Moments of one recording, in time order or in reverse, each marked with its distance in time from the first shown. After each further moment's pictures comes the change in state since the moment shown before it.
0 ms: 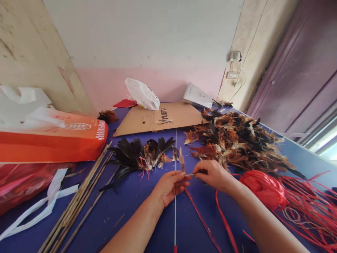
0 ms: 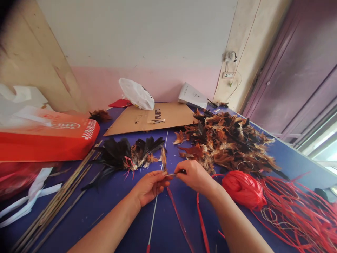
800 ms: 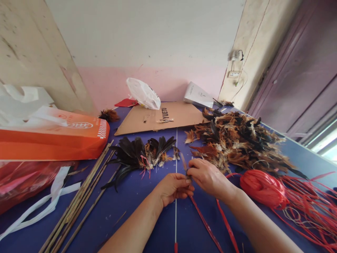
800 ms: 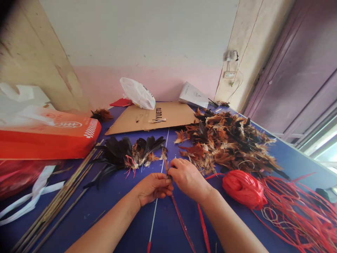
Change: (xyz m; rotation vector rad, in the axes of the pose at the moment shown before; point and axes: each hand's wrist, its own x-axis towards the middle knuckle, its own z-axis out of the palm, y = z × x) left_hand -0.003 -0.003 -0.001 0.199 -0.154 -0.089; right_hand -0.002 -0.024 0.009 -0.464 0.058 -0.337
